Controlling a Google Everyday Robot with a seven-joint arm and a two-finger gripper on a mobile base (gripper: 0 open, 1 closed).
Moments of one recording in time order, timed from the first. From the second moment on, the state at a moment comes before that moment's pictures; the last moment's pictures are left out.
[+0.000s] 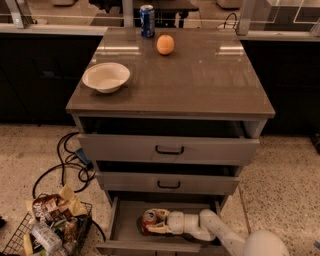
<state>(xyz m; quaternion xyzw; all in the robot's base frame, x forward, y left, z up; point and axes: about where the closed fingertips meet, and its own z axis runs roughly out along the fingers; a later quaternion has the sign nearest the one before) 0.521 0.030 0.230 -0.45 0.56 0.48 0.50</state>
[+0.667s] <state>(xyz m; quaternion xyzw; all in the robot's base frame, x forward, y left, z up) 0.537 0.039 0.206 -0.46 0.58 0.45 0.49</state>
